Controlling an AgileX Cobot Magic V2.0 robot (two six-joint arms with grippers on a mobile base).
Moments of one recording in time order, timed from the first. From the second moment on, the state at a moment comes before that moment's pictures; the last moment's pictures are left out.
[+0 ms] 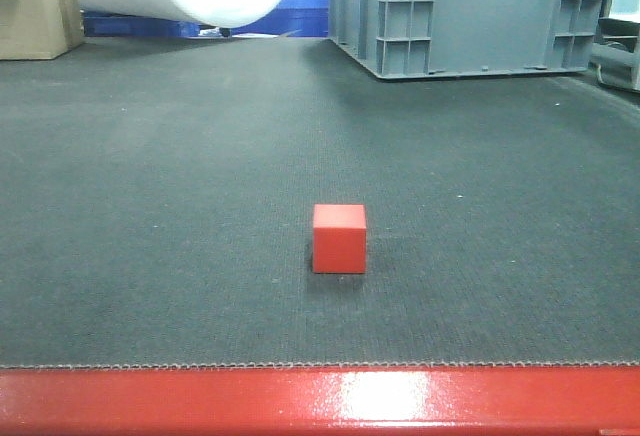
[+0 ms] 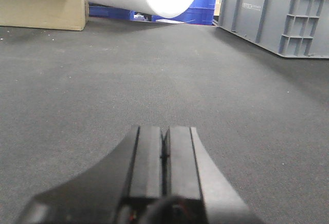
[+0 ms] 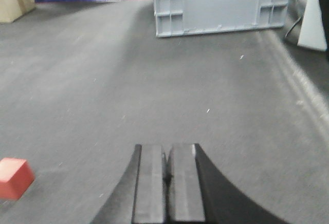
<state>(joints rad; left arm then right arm) -0.10 -0.01 0.03 -0.05 0.02 0.01 0.10 0.16 -0.19 0.13 0.18 0.01</state>
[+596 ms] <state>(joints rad) -0.10 -0.01 0.03 -0.05 0.02 0.01 0.04 -0.01 0.03 0.06 0.03 0.01</state>
